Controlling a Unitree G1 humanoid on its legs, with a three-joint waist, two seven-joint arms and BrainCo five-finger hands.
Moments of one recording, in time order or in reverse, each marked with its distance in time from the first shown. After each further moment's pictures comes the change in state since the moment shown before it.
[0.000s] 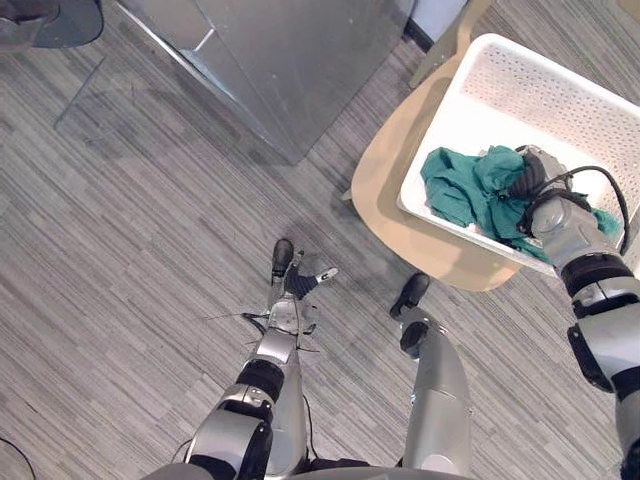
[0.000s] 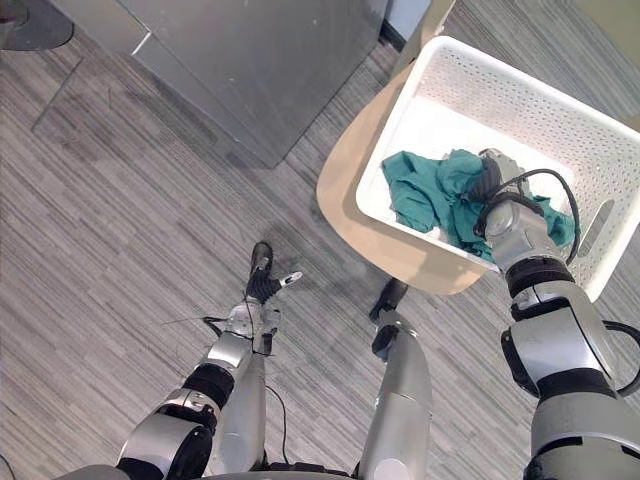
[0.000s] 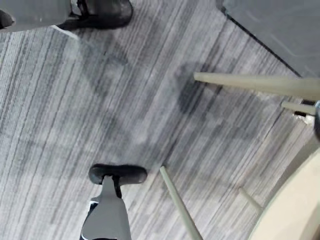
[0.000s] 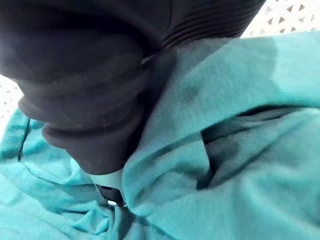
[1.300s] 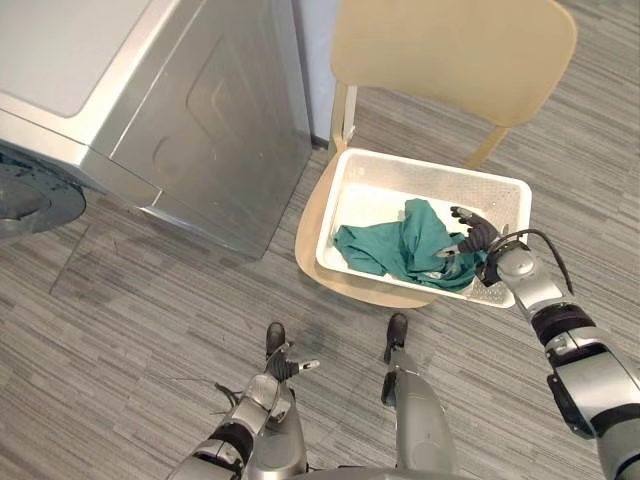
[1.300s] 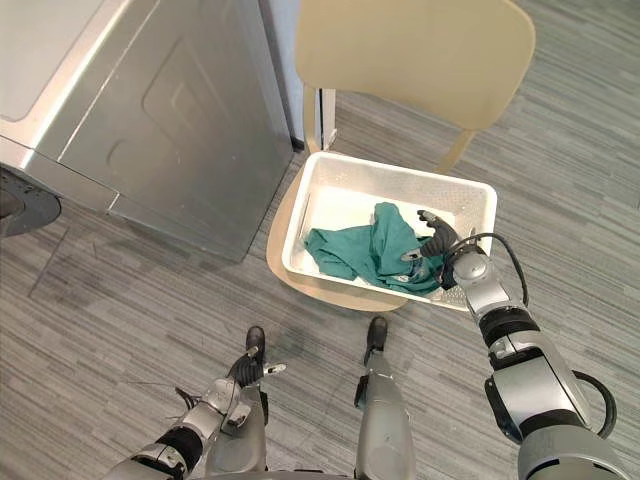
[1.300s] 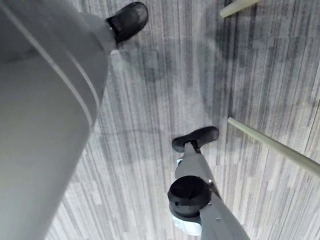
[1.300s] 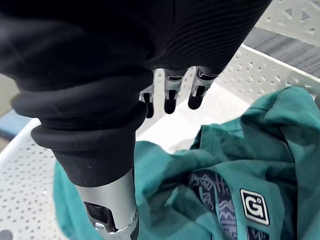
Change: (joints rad) left arm 0.207 0.125 -0.167 0.225 0.080 -0.021 -0.137; right arm 0.222 0.098 -0.108 -0.124 0.321 -0.046 0.235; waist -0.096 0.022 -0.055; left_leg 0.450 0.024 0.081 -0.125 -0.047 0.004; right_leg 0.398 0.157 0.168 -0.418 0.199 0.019
